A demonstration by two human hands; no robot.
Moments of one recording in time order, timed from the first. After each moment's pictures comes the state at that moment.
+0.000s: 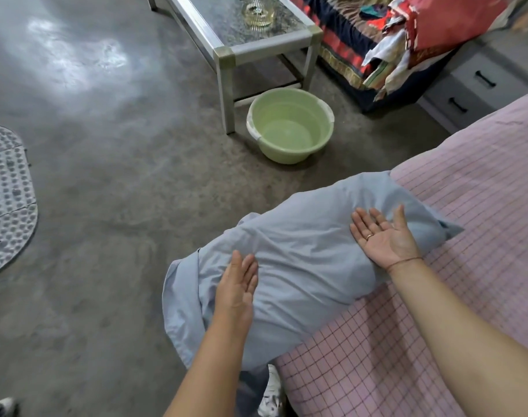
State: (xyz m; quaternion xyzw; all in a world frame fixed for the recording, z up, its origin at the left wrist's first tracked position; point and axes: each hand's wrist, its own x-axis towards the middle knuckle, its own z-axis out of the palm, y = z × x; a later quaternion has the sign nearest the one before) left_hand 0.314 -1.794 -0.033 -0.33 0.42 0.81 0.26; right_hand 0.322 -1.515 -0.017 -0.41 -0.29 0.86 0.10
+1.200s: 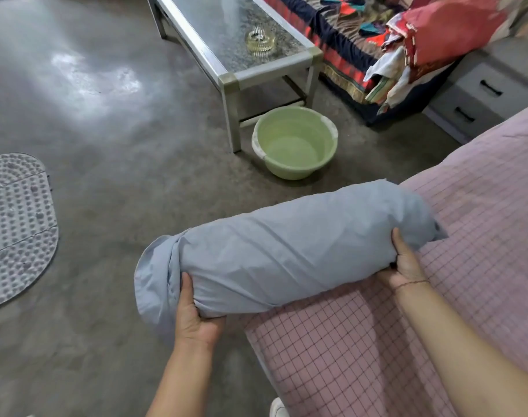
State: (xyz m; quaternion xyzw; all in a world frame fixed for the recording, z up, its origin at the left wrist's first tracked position) left_hand 0.281 -1.845 -0.009 -0.44 0.23 0.84 0.21; right_hand 0.327 -1.512 0.008 -0.44 -0.33 0.82 0.13
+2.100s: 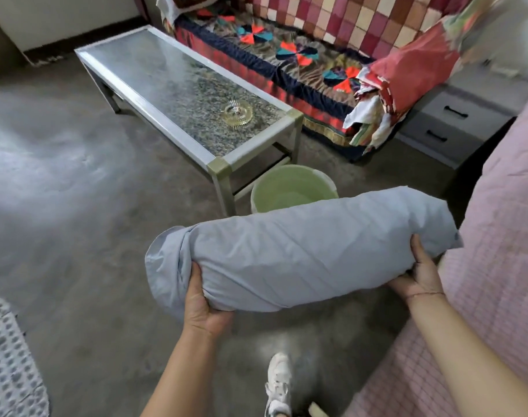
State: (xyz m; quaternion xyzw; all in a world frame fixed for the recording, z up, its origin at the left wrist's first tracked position) left_hand -0.125 -1.843 0.058 -0.29 0.27 0.83 0.40; right_hand 0.040 -1.555 0.085 -0.40 -0.20 0.85 0.30
